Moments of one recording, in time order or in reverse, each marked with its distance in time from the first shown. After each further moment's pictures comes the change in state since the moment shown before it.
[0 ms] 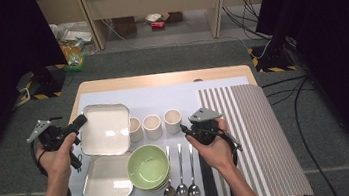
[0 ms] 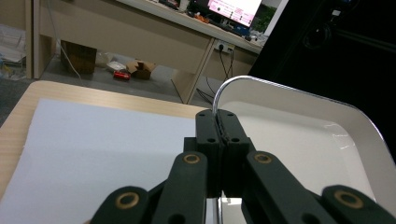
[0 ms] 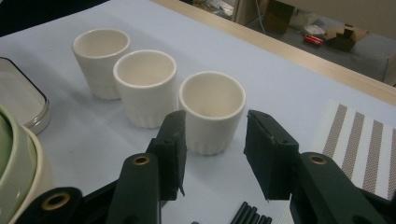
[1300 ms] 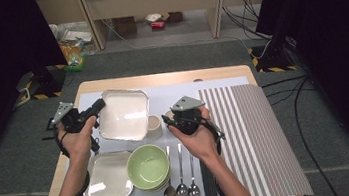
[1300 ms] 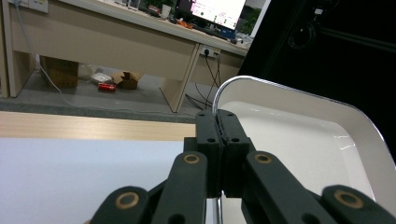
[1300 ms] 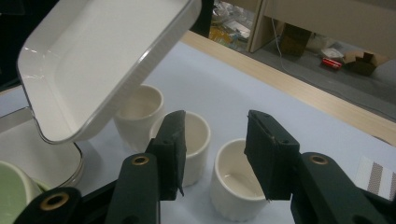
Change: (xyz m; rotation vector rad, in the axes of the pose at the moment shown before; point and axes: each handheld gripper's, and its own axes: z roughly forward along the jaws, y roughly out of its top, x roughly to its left) left arm -0.040 0.010 0.055 -0.010 -0.044 0.062; right arm 0.021 0.049 0.016 -0.061 0.065 -0.015
